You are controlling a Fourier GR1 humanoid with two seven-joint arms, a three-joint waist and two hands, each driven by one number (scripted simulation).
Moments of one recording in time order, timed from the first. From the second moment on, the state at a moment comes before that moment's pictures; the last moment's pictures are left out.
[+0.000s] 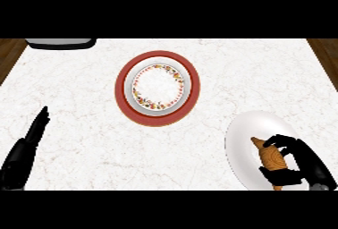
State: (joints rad) left arm 0.10 0.31 0.13 -1.50 -0.18 0.00 -0.15; right arm 0.10 -0.34 0.05 -1.55 0.47 0.15 0.31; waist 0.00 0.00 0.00
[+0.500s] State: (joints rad) left arm 0.08 0.28 0.11 -1.51 -0.21 -0.01 -0.13; right arm -0.21 -0.41 0.05 -1.30 0.67 0.14 0.35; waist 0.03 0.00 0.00
